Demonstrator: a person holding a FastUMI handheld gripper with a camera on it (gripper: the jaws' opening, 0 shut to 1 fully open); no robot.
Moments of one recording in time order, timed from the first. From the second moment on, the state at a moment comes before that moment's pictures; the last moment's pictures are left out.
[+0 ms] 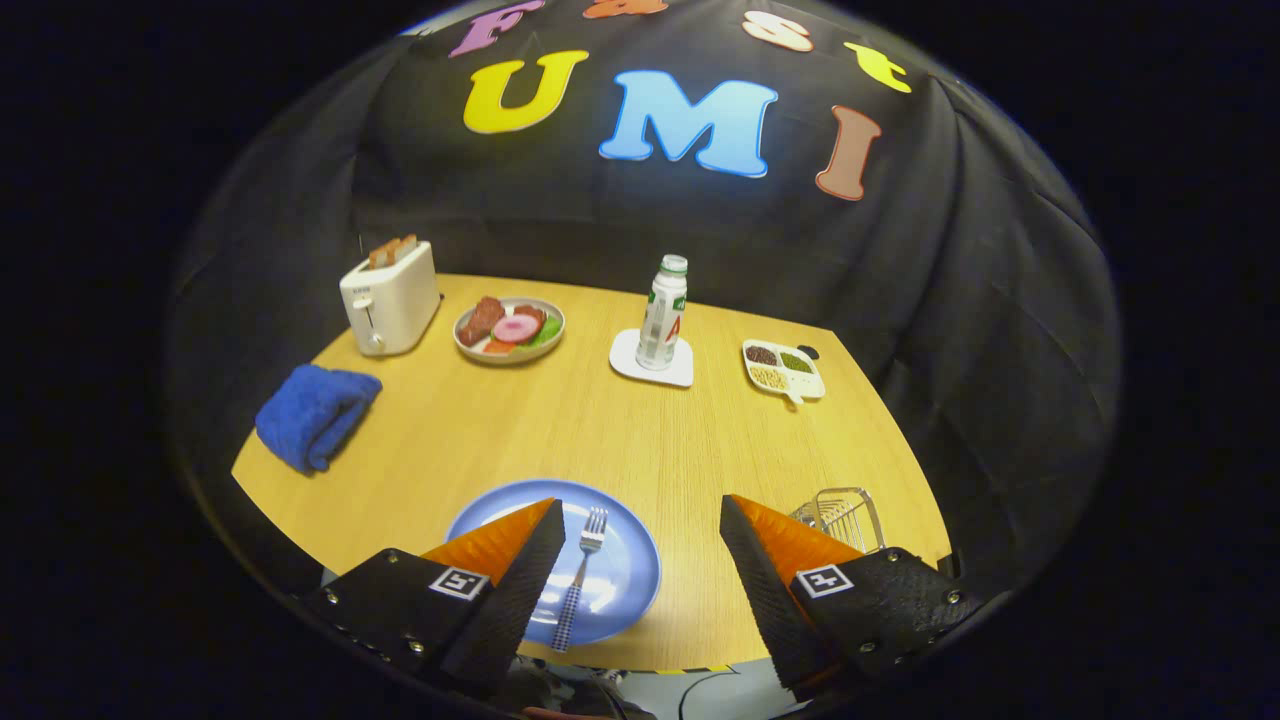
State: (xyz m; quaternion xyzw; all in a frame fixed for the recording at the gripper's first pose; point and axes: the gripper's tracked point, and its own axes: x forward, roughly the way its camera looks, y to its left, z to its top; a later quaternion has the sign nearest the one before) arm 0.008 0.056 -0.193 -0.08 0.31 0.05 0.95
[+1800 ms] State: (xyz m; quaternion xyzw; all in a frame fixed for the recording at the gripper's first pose) arm -0.036 0.062 -0.295 -0.08 0.63 0.18 0.75
